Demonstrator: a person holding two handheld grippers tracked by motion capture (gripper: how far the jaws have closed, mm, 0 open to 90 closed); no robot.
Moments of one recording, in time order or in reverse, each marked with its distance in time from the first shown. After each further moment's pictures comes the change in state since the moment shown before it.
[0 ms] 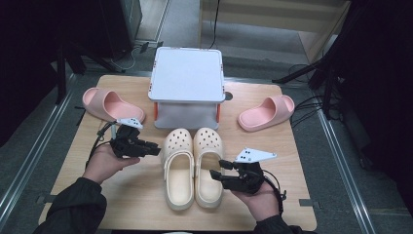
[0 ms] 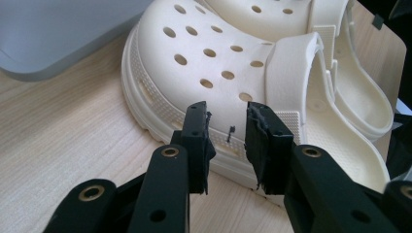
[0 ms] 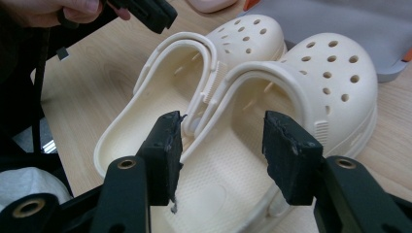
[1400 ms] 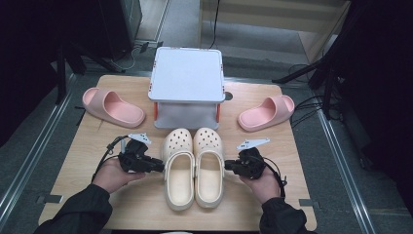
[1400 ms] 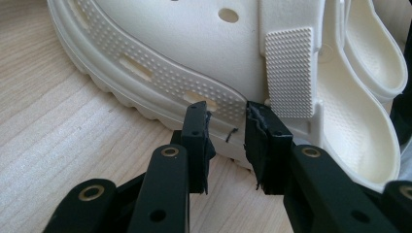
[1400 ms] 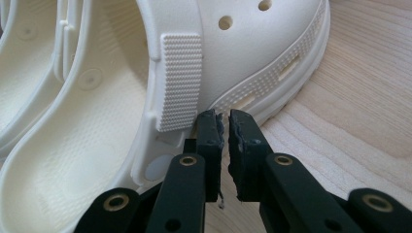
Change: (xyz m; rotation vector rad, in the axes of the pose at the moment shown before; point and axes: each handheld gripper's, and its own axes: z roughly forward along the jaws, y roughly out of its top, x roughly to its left) left arm -0.014 -0.028 0.032 0.107 -0.038 -0.029; right arm -0.070 -0.015 0.034 0.234 -0.045 0.052
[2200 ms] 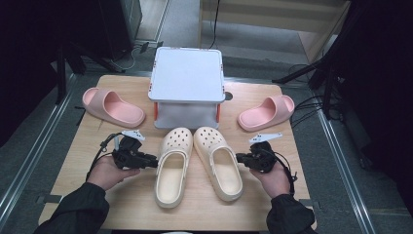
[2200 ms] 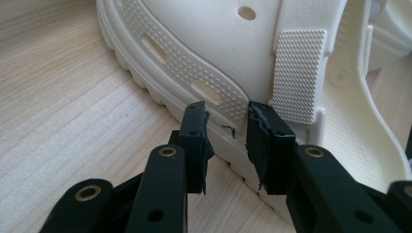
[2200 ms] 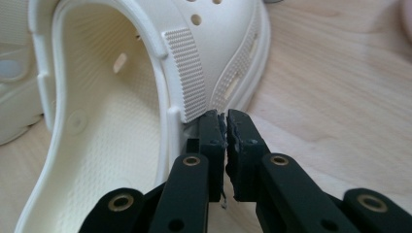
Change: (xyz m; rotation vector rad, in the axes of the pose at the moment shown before) left arm 0.014 -0.004 -0.011 -0.023 0.045 -0.043; right arm -0.030 0.000 -0.017 -0.023 -0.065 0.044
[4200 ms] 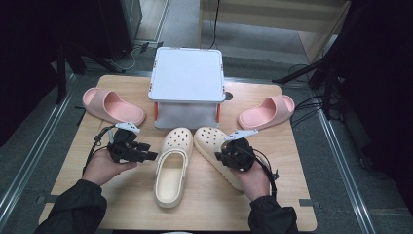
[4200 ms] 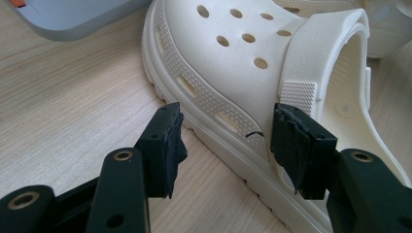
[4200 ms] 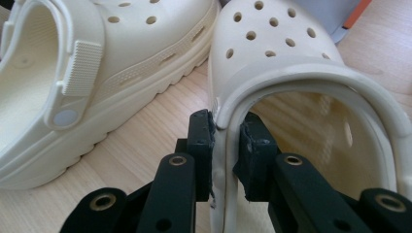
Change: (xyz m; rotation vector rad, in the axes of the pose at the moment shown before) left arm 0.004 0.013 -0.019 -0.062 0.068 0.006; right arm 0.067 0.039 0.012 0.007 -0.085 -0.055
